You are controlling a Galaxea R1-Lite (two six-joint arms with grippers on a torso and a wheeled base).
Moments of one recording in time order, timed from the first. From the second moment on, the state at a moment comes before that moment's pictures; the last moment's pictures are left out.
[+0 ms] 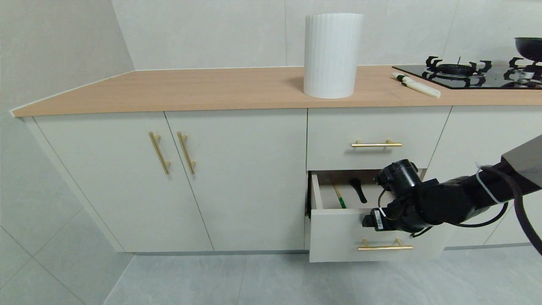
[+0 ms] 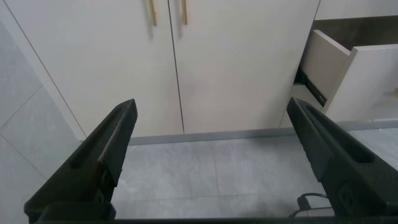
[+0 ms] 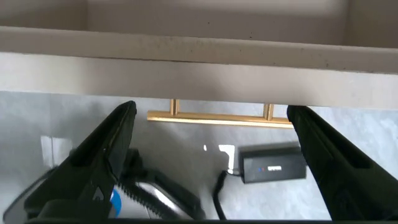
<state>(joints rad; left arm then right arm) -0.01 0.00 0.00 0.00 -0.05 0.02 0.36 2.07 -1.08 -0.05 -0.22 0.25</state>
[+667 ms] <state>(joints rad) -0.01 0.00 0.00 0.00 -0.05 0.02 0.33 2.18 -1.06 -0.29 -0.23 0.25</state>
